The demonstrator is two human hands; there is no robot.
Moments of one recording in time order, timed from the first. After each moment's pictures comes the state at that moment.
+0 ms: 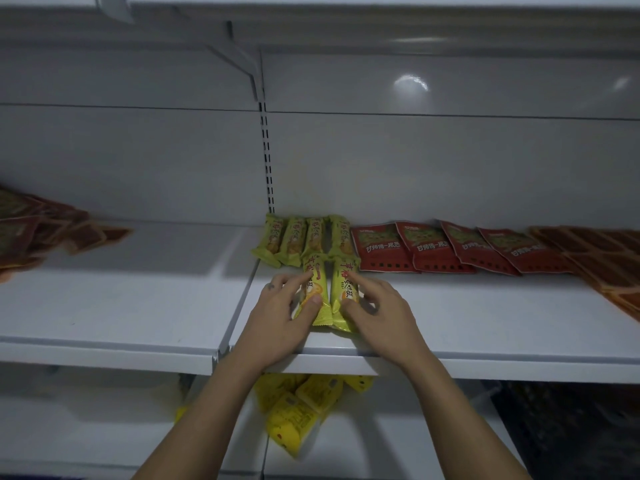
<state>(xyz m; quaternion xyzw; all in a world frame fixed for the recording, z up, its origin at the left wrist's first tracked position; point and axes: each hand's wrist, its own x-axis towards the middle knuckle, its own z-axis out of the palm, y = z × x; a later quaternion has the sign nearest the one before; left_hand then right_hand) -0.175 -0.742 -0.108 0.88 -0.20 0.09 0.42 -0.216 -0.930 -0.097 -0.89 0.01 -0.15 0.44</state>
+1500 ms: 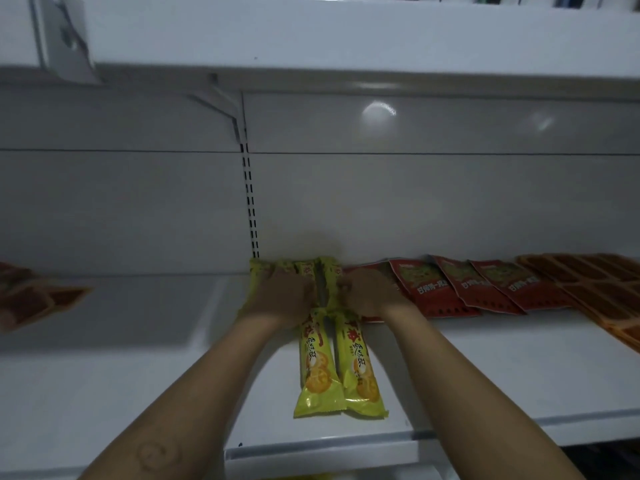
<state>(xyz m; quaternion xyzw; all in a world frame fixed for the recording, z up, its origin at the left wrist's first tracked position) -0.039 -0.771 -0.045 0.96 -0.25 0.01 0.09 -0.062 -0.948 -0.050 -0.99 0.02 0.00 0.15</state>
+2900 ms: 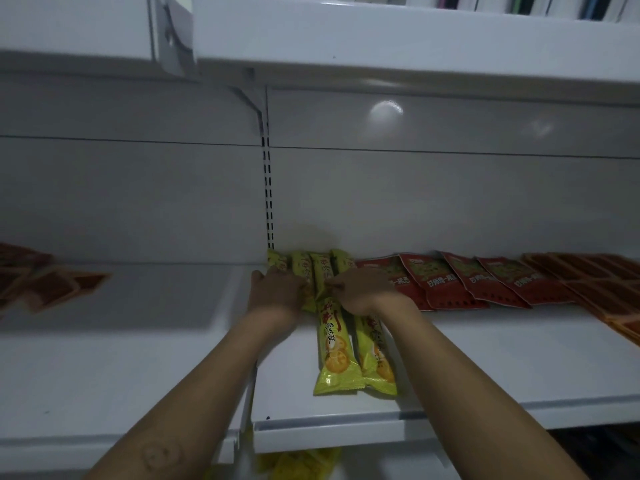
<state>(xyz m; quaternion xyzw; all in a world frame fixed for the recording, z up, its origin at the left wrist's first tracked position) -0.049 -0.735 -0.057 0.97 -0.22 0.06 0.04 -0.088 -0.897 -0.028 -1.00 0.00 0.07 0.07</state>
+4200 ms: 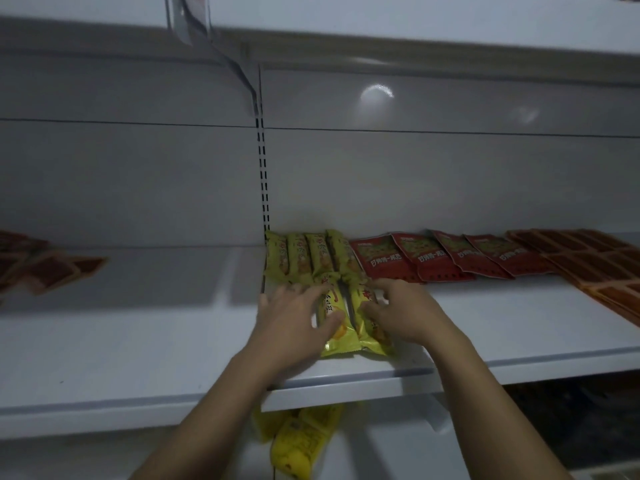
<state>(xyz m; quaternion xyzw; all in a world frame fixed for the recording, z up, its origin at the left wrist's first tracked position) -0.152 -0.722 -0.062 0.94 -0.27 0.05 0.20 -0.195 -0.909 -0.038 -0.97 0.12 -0.02 0.21</state>
